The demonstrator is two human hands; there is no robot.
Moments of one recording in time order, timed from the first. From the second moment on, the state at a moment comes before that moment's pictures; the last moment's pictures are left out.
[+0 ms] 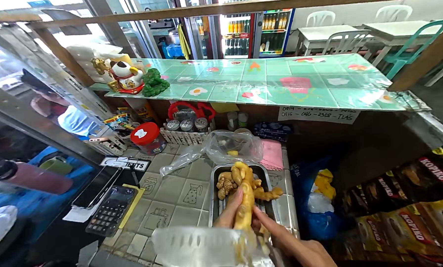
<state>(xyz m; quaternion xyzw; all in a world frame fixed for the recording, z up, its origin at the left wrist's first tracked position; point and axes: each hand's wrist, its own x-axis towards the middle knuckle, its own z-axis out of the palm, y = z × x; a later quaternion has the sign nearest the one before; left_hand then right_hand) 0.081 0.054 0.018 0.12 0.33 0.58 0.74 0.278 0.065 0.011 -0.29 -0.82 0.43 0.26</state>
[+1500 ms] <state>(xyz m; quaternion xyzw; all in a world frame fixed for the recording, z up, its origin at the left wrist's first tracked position) 0.095 0.057 0.022 0.25 0.46 0.62 0.58 0.267 0.063 0.009 -0.31 -0.80 0.40 0.31</state>
